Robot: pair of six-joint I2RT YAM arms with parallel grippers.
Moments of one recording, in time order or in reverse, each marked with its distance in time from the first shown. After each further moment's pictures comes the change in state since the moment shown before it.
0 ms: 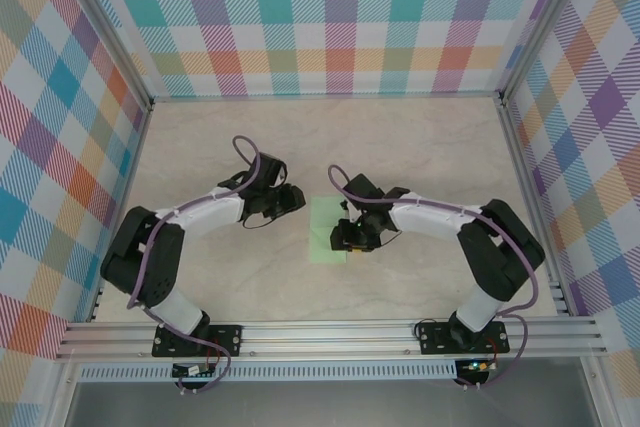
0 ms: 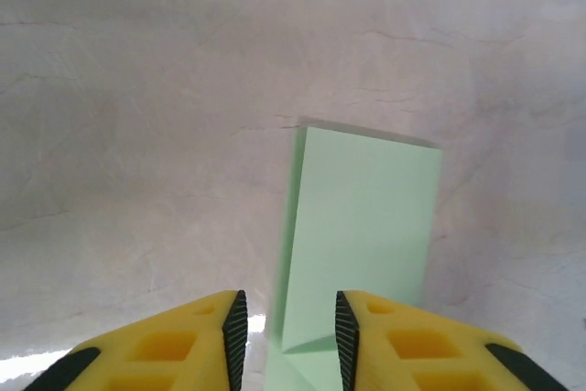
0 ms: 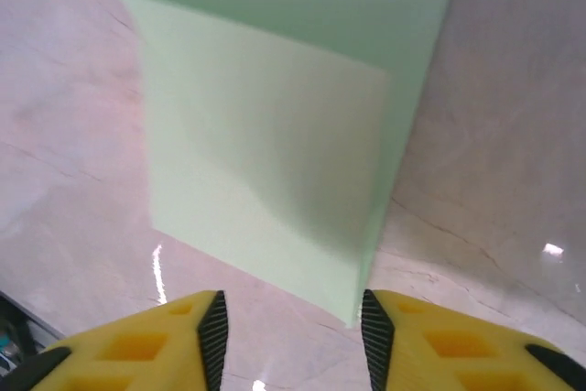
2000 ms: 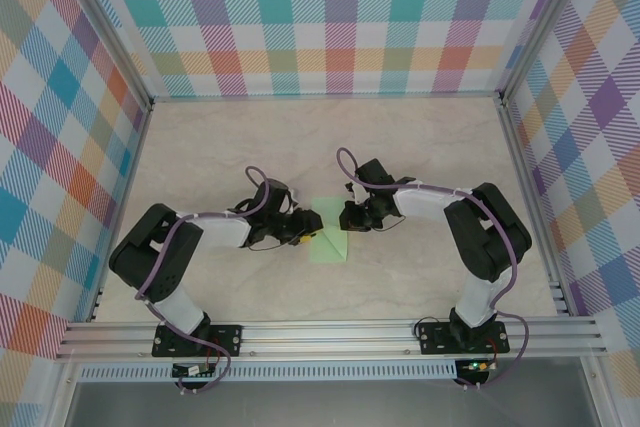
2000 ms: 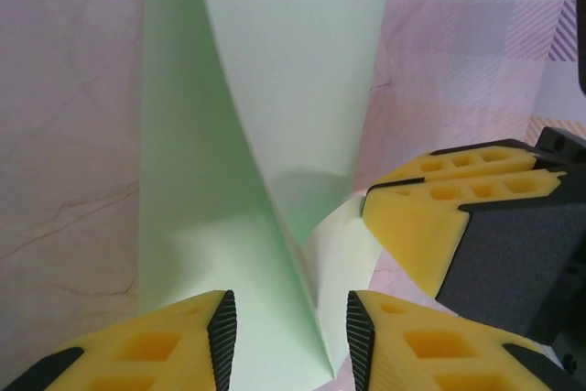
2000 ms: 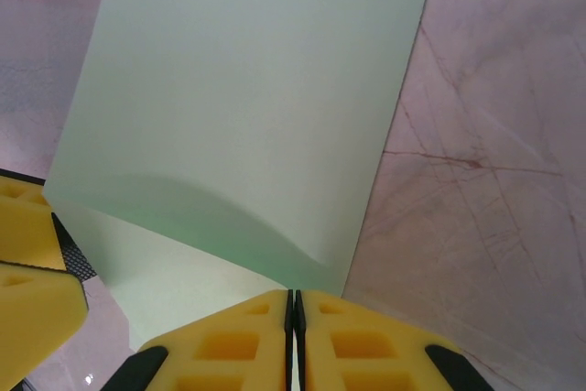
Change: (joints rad) left arm -0.084 0.083 -0.228 0.419 0.313 -0.197; right arm -0.157 0.154 0.016 0.180 -0.093 -0.154
